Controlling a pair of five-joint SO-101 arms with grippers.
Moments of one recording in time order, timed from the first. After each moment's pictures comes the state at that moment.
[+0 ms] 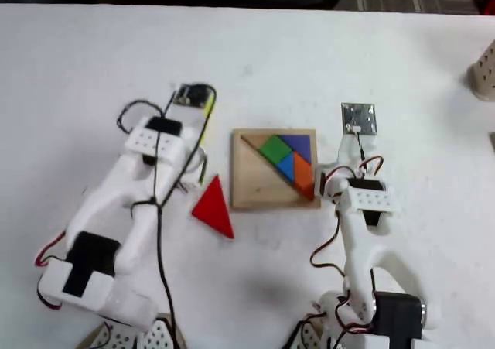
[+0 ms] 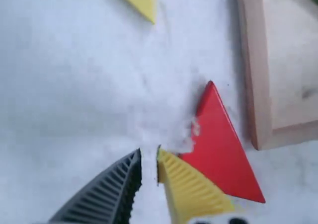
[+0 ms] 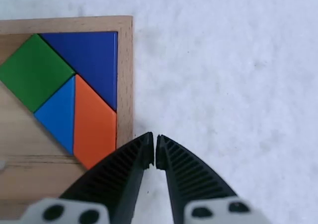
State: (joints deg) left arm 8.5 3.0 26.1 68.4 9.5; right arm 1.8 -17.1 57.0 27.9 5.1
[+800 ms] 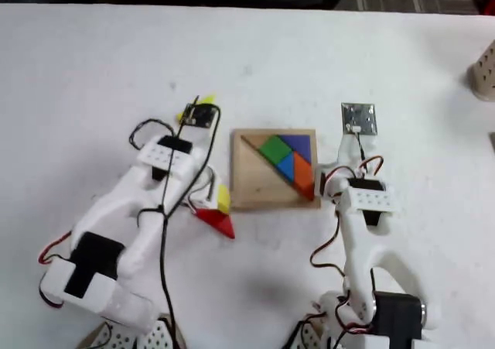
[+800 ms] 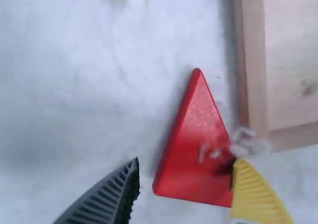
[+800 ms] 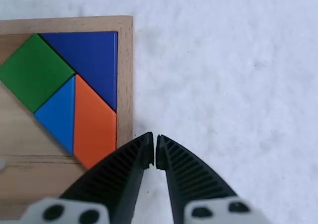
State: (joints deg) left arm 11.9 4.4 33.8 62.5 15.2; right arm 1.8 -17.1 57.0 27.9 5.1
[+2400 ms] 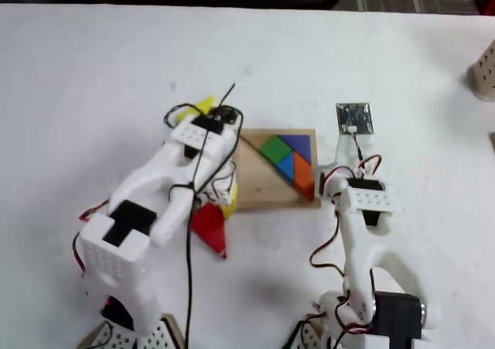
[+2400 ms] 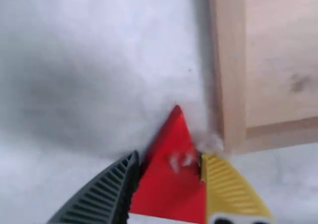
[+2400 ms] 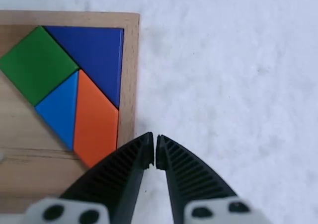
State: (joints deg) left arm 16.6 24.1 12.4 79.0 18.9; right arm 1.5 -17.1 57.0 27.9 8.3
